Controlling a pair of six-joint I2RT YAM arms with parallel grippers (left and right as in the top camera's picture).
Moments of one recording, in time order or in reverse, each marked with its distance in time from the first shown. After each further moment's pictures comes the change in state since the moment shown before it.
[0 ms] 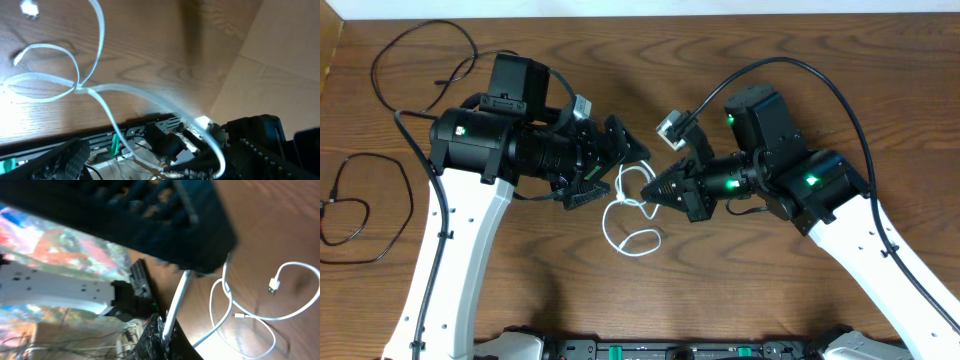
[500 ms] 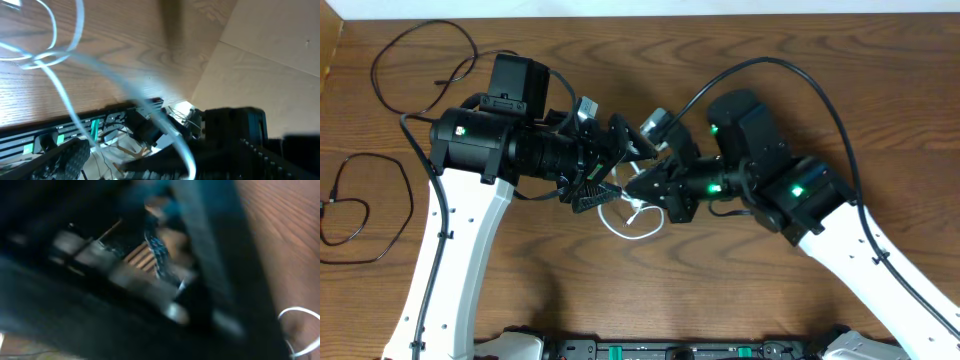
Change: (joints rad) left arm 0.000 0.000 0.000 0.000 0.126 -0.036; right arm 0.090 0.000 0.000 0.124 0.127 0.030
